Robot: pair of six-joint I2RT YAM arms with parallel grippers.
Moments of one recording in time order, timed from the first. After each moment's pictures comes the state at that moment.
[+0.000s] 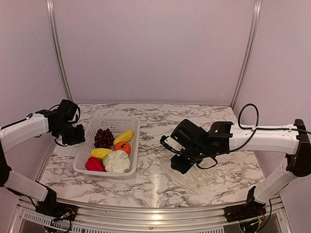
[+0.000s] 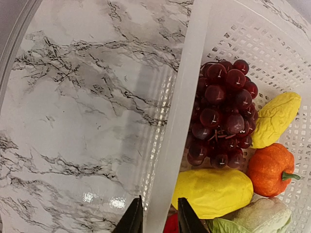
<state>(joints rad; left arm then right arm) -0.28 1.35 0.95 -0.70 -0.06 -0.50 1.06 1.47 1.14 -0.72 0.09 0.26</state>
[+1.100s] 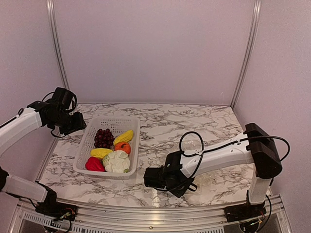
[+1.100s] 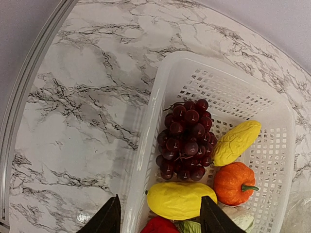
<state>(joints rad) -0.31 1.25 1.07 -0.76 -0.11 -0.55 1.33 1.93 1.30 -1.15 0.49 0.55</state>
